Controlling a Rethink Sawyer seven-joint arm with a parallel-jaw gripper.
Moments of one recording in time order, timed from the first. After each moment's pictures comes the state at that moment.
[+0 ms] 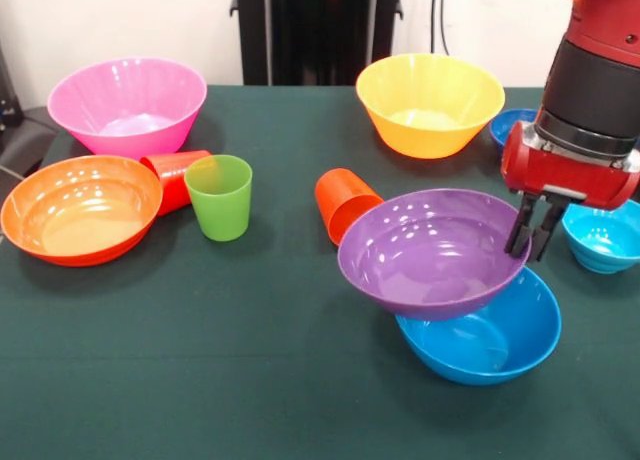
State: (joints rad) arm 0.11 -0.39 -0.07 1.10 -0.22 0.69 2.20
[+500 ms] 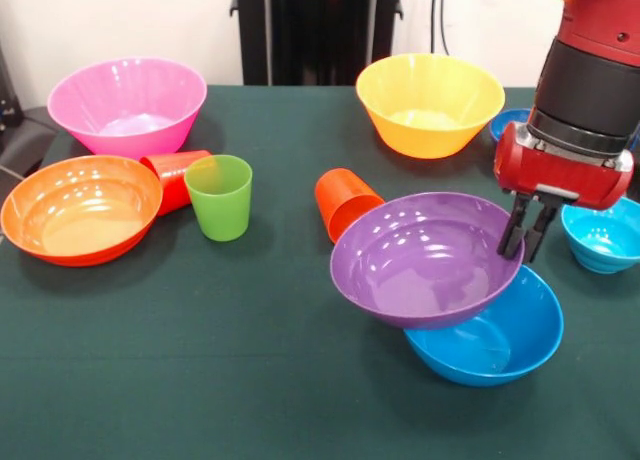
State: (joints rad) arm 0.14 -0.39 -0.11 1.12 -0.22 0.63 2.20
